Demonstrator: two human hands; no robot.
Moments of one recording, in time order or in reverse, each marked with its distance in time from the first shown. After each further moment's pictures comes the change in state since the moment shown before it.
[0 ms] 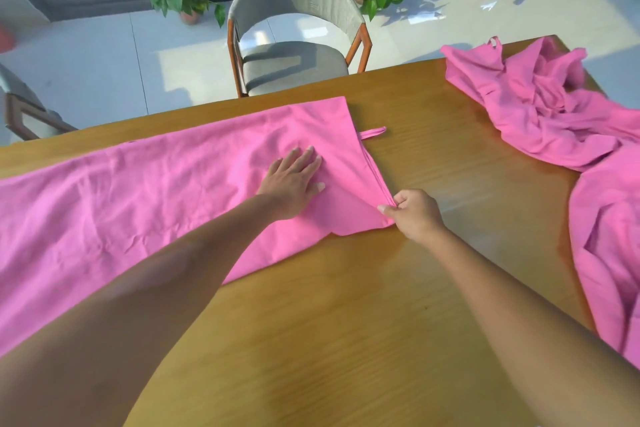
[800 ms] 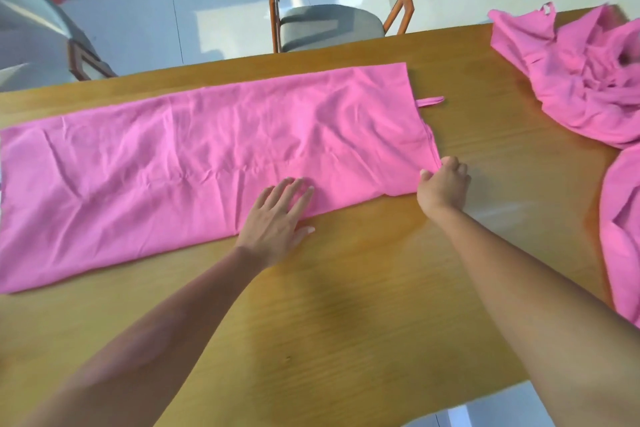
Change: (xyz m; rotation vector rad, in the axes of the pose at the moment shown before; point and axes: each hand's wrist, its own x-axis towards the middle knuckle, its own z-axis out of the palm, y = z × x) left_hand -0.177 -0.020 0.082 0.153 0.236 0.008; right_hand -0.034 -0.005 0.030 -0.089 0.316 0.116
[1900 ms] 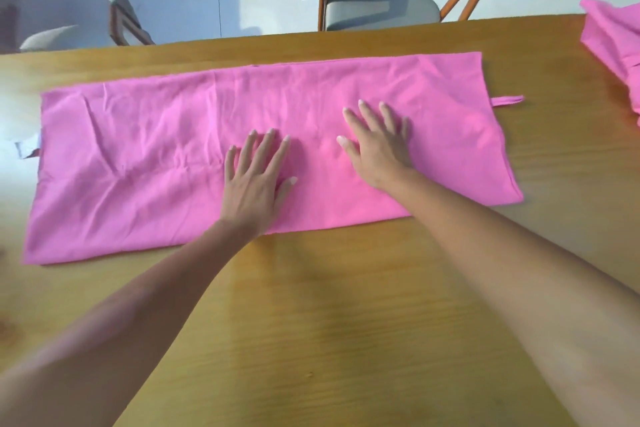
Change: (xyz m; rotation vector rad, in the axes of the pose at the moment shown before) left_hand -0.007 -0.087 -0.006 -0.053 0.119 -0.349; right_hand -0.028 -0.155 0.078 -0.350 -0.270 -0.839
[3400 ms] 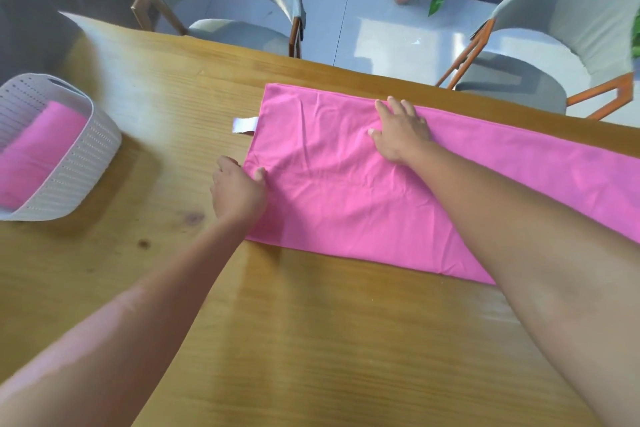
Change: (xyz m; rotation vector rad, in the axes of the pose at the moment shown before) left_hand -0.102 -0.248 -0.098 -0.573 0.203 -1.114; right_hand 0.123 -0.298 -0.021 -0.118 -0.158 -0.148
